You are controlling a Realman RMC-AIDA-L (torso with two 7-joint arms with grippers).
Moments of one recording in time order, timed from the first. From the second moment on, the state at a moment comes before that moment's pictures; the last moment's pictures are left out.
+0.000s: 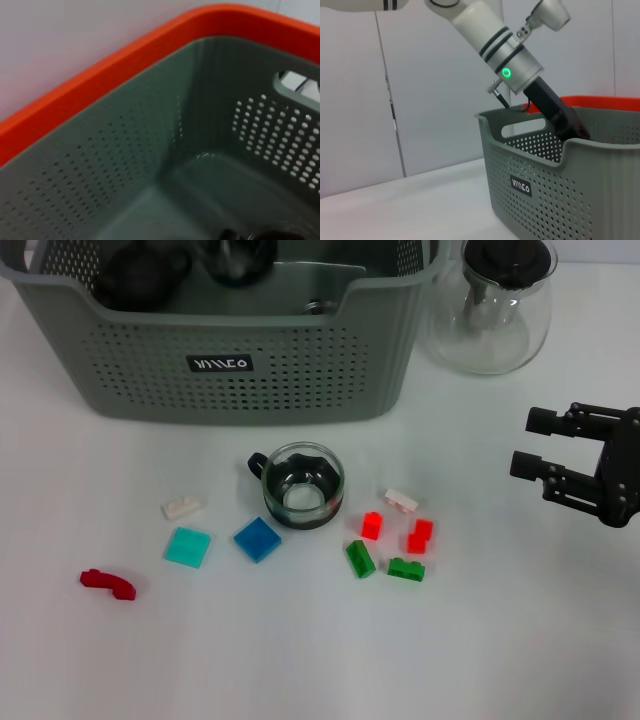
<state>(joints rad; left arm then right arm) -1.11 -2.00 1.01 0.63 2.68 1.03 -2.34 0.31 2.09 -0.71 -0.79 -1.83 -1.73 1.20</state>
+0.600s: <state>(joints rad) -0.95 -2.11 0.90 1.12 2.54 1.15 -2.39 0.31 2.09 -0.70 -0.78 -1.83 -1.73 1.20</state>
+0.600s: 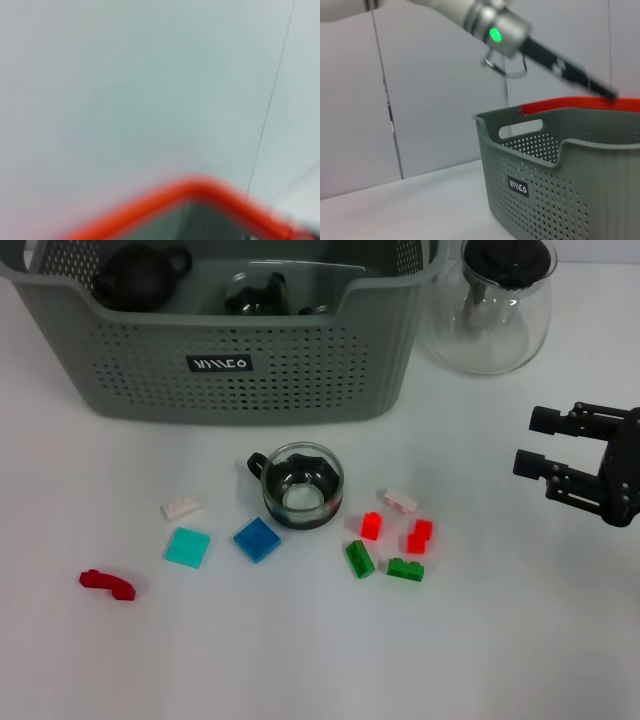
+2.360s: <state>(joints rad) -0.48 -2.18 1.04 1.20 2.26 1.74 -1.64 0.32 2.07 -0.66 -0.74 -1.83 -1.73 1.23</state>
